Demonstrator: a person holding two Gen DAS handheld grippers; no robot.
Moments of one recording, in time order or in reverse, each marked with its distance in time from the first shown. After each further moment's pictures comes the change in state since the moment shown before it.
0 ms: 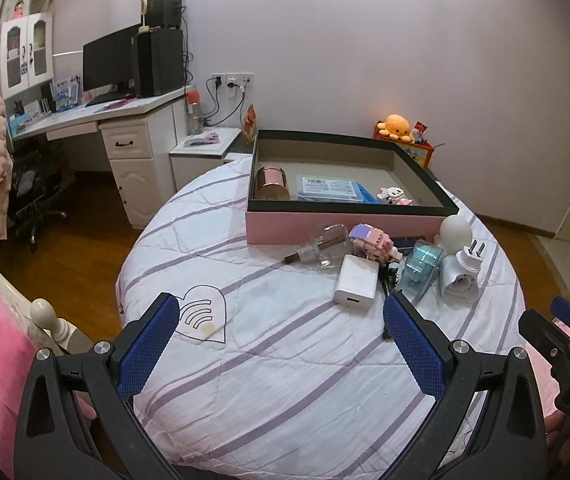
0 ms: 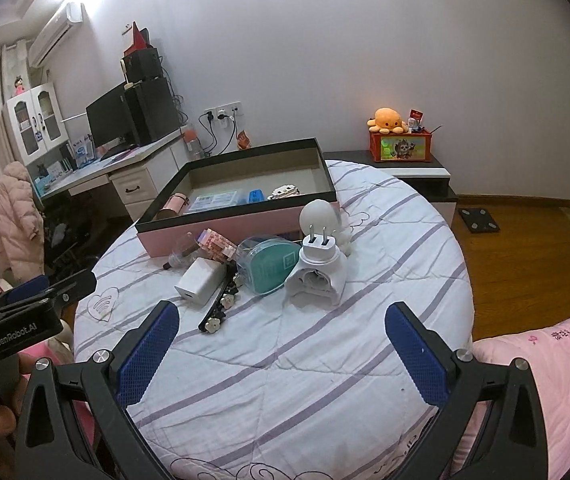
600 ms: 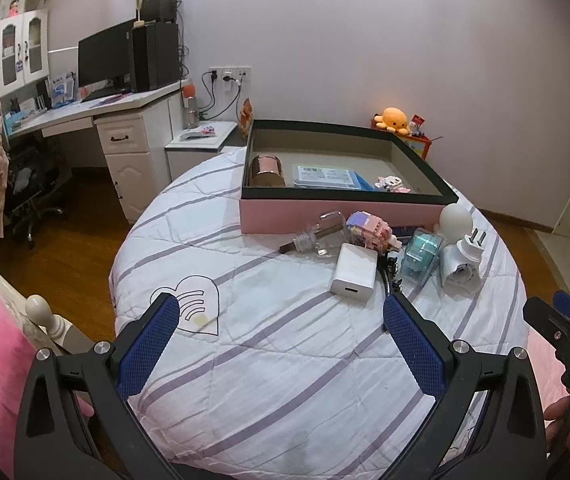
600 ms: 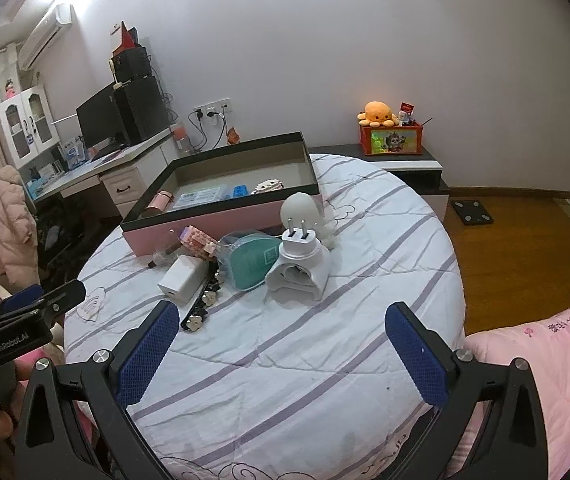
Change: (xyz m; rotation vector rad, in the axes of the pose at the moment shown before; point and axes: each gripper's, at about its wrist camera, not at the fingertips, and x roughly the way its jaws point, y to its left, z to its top) left arm 0.009 -0.005 -0.007 0.013 0.027 -0.011; right arm 0.007 -0.014 -0.003 0.025 0.021 -0.028
